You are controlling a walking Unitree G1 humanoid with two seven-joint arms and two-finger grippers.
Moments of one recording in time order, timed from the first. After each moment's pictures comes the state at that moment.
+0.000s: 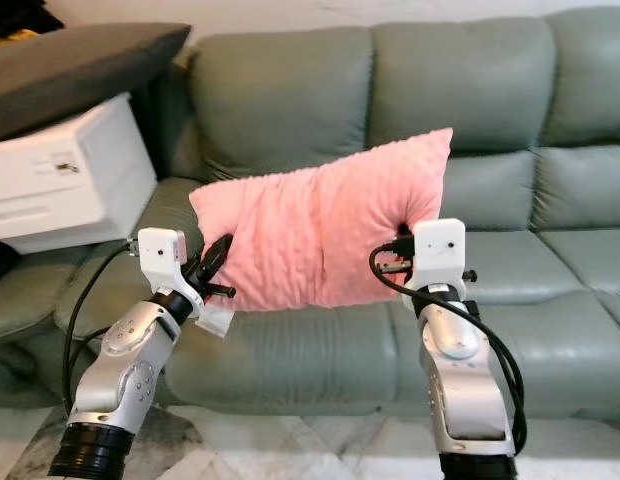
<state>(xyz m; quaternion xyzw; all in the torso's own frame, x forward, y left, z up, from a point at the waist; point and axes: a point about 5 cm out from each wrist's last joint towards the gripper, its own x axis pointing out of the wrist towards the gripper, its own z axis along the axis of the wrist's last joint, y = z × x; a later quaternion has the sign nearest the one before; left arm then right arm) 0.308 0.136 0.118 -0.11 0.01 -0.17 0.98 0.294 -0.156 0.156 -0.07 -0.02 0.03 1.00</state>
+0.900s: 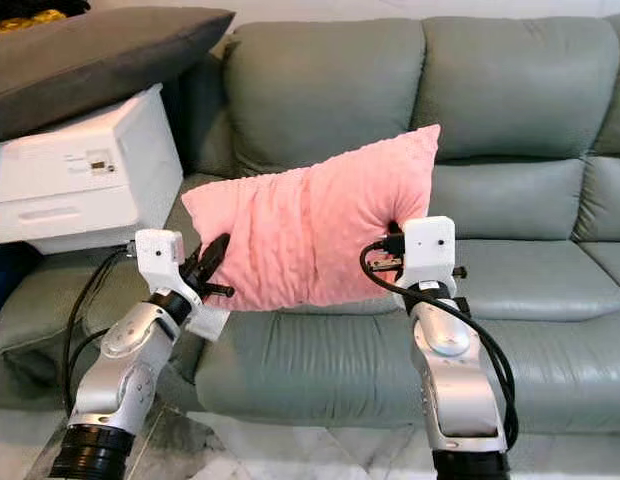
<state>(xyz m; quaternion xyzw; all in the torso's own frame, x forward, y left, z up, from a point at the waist) 0.307 0.119 0.119 -0.12 0.00 -0.19 0.98 0.294 -0.167 0.157 -0.07 -0.02 0.01 1.00</state>
